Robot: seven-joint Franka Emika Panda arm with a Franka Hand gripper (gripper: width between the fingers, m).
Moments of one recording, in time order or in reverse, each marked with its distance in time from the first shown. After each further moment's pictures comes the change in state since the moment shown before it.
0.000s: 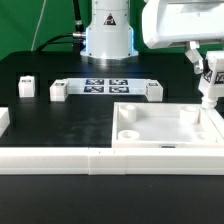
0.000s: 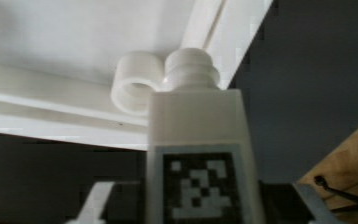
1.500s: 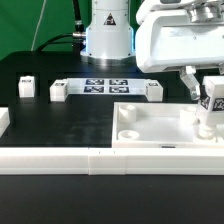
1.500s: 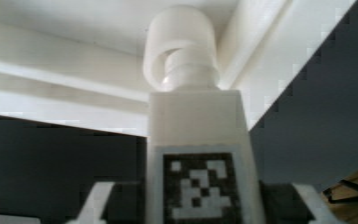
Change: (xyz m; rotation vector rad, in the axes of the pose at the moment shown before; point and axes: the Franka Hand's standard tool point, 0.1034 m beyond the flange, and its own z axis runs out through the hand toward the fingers) arm 0.020 0.024 0.041 -0.022 0.054 -0.023
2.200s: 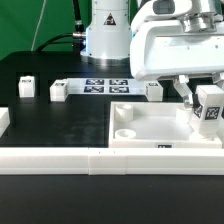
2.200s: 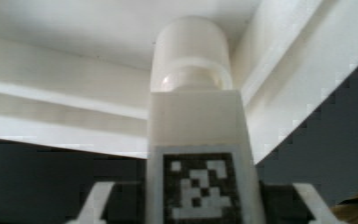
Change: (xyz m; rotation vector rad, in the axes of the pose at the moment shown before) arm -0.012 0.007 0.010 -0.011 0.012 0.000
